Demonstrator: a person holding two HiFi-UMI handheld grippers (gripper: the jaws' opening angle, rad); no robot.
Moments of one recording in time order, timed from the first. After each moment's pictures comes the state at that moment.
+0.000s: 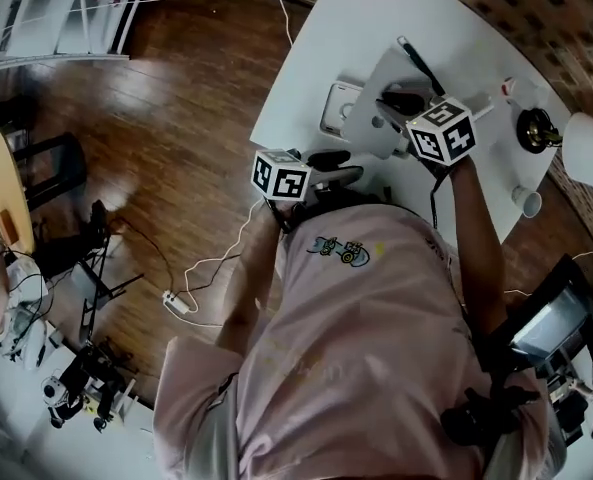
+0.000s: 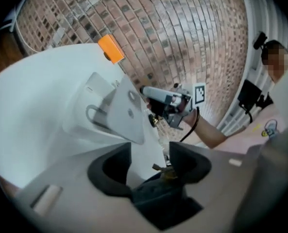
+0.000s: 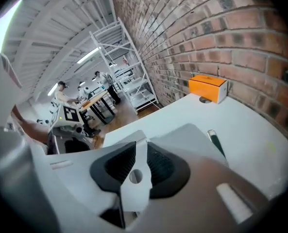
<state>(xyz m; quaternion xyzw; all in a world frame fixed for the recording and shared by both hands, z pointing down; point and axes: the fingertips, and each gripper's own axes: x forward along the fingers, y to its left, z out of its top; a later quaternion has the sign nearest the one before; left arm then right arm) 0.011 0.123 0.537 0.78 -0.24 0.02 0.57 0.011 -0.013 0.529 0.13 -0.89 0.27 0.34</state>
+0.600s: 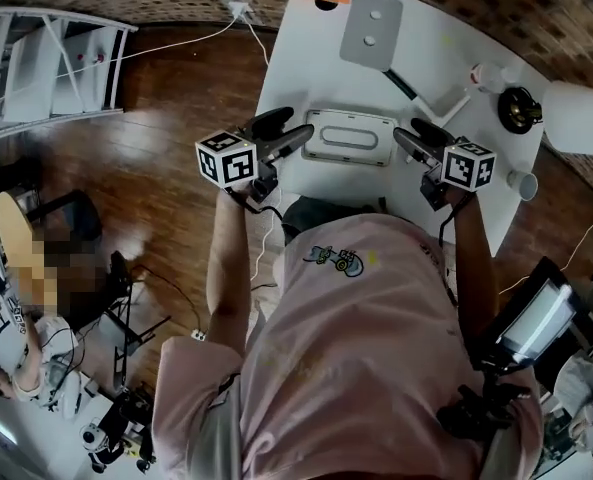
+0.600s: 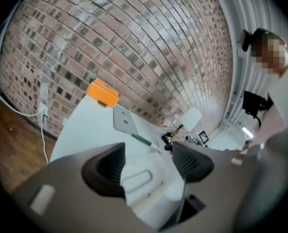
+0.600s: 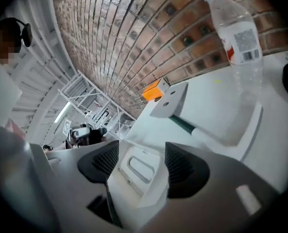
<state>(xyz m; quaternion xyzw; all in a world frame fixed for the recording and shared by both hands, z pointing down) -0.071 -0.005 0.493 0.85 -0.30 0.06 0.42 0.126 -0.016 0.539 0.29 -0.82 0.47 0.13</state>
